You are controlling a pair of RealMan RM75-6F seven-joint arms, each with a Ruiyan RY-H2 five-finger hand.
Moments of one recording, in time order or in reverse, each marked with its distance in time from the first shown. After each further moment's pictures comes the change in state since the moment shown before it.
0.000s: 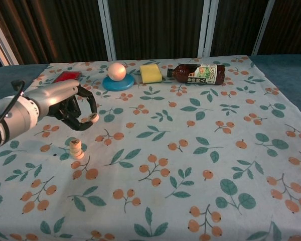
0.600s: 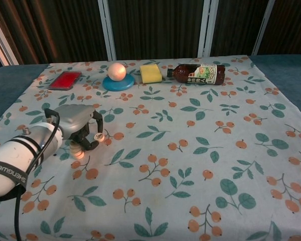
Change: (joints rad) left arm -0.052 -0.240 0.058 0.371 0.062 -0.013 0.087; right arm 0.001 -0.001 0.004 0.000 0.008 -0.001 0.007
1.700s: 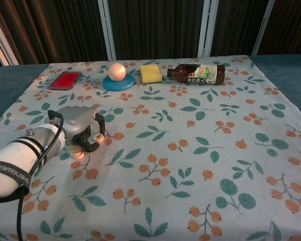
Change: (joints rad) left arm -0.019 -0.012 0.007 0.006 -0.045 -0.001 0.034; right arm -0.001 0.003 -0.002 -0.001 -0.003 0.003 0.005
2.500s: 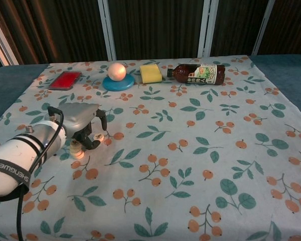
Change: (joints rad) left arm -0.012 0.012 0.004 -0.052 -0.011 0.044 0.023; right arm 0.002 0.000 0.001 0.000 0.001 -0.002 -0.001
